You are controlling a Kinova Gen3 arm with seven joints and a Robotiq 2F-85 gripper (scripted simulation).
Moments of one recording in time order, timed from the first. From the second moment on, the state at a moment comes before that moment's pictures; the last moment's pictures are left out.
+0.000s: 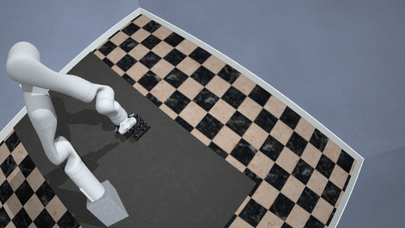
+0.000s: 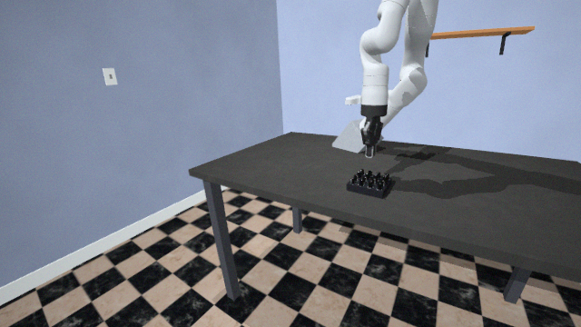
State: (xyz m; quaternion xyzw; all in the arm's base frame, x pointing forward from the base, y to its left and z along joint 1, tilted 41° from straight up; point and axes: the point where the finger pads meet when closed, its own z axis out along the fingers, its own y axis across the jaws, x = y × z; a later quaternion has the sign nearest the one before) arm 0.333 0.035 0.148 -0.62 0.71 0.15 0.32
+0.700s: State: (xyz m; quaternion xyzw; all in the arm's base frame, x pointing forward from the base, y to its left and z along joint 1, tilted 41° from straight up) arm 0.333 0.038 0.146 -0.62 0.70 0.15 0.32
